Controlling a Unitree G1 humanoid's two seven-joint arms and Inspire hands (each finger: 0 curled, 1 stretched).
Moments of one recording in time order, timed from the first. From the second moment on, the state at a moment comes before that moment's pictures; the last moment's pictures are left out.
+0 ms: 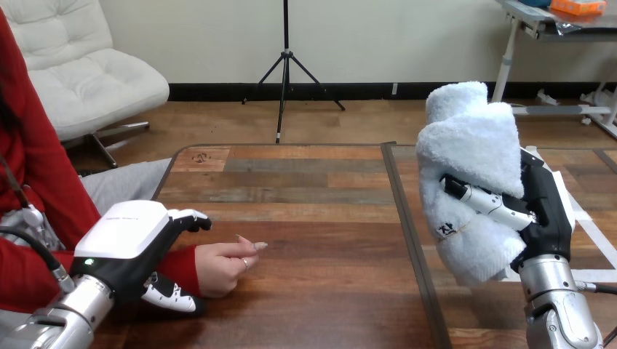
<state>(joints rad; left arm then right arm) -0.07 0.62 -0.10 0.30 0.79 -0.35 -0.01 -0.30 -0.18 -0.25 0.70 0.34 -0.49 0.31</state>
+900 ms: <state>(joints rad) -0.19 0.63 -0.17 0.50 0.77 -0.34 0.02 -0.30 -0.18 -0.25 0.68 0.33 -0.49 0.31</state>
